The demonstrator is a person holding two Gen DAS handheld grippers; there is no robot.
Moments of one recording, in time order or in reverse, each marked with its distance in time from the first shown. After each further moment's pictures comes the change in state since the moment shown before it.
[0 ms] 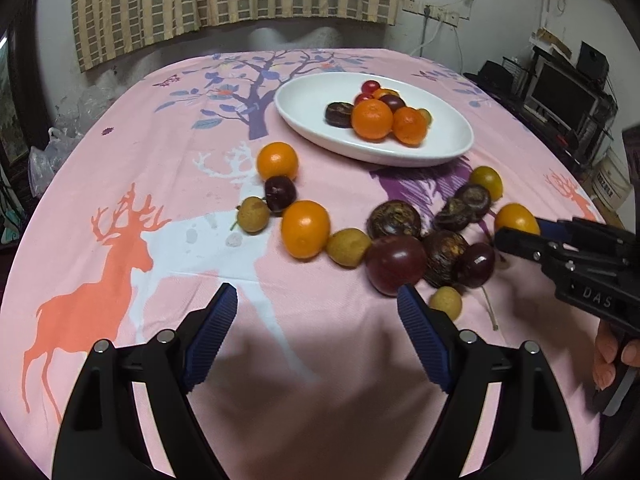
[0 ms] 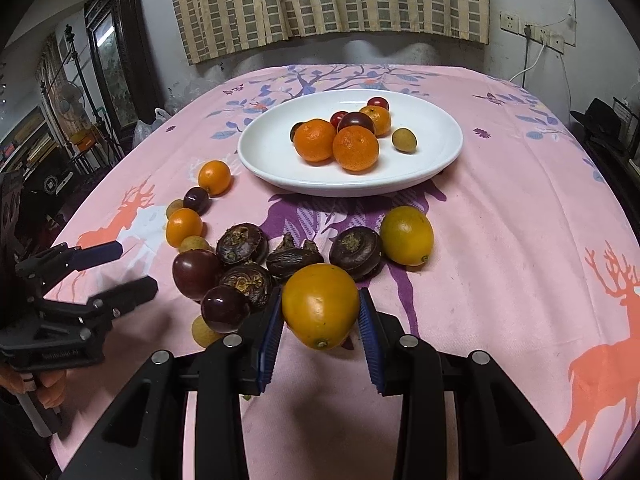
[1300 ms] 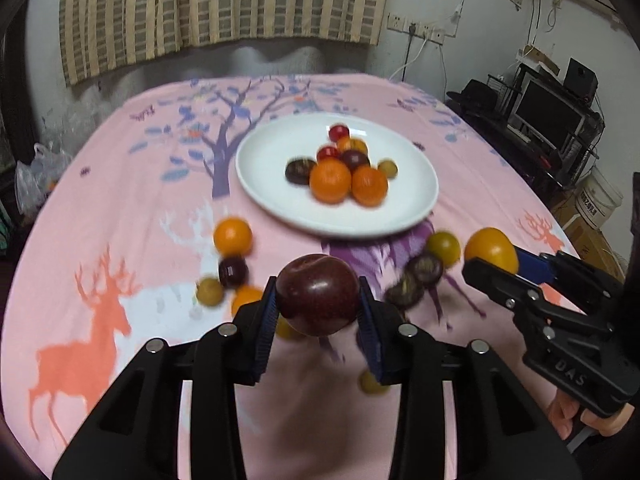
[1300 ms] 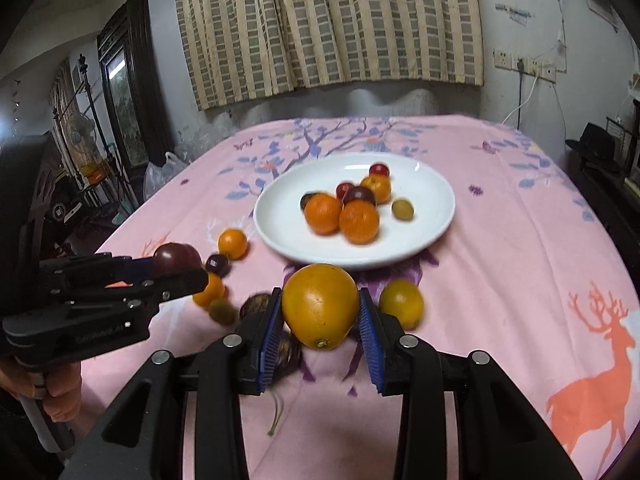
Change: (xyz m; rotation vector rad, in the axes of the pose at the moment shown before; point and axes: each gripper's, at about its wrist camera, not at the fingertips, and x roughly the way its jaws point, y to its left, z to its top) left arm -0.015 -0.026 0.069 -0.016 -0.054 -0.055; right arm -0.036 0.000 0.029 0.012 -0.177 0.015
